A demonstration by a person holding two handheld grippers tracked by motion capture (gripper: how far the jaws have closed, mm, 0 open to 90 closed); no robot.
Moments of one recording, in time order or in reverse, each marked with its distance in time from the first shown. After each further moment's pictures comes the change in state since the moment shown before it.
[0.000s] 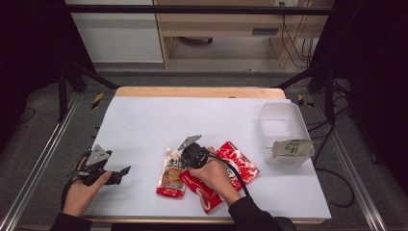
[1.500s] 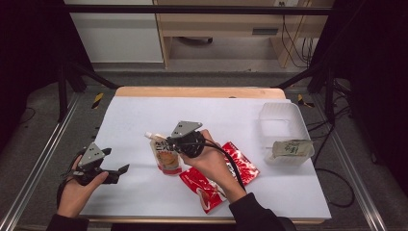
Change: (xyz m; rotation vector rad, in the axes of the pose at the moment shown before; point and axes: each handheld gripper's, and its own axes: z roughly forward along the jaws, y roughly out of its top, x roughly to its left) left arm -0.002 0.013 -0.019 -0.065 -0.040 0.012; right arm 0.012 0.057 -0.060 -0.289 -0.002 -0.176
